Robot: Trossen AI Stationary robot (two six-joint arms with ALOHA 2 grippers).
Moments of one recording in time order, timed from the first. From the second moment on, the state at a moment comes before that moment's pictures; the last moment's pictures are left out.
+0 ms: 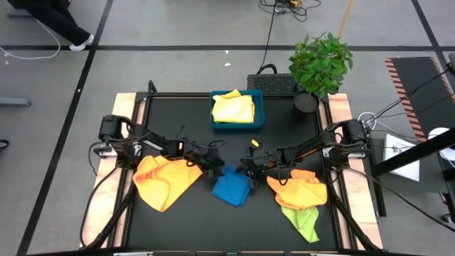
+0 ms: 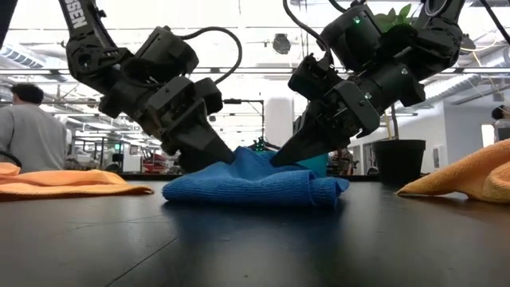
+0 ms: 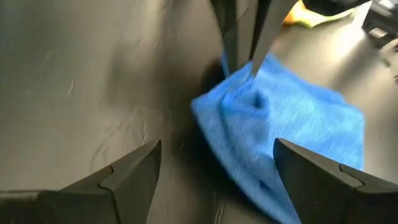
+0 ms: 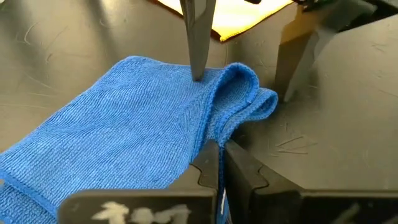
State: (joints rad) left arm 0.03 1.78 0.61 0.60 0.26 -0.30; right arm 0.09 1.79 0.67 0.54 -0.03 0.07
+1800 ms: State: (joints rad) left arm 0.03 1.86 0.69 0.72 0.39 -0.05; right arm 0.02 1.71 0.67 0.43 -0.27 0.38
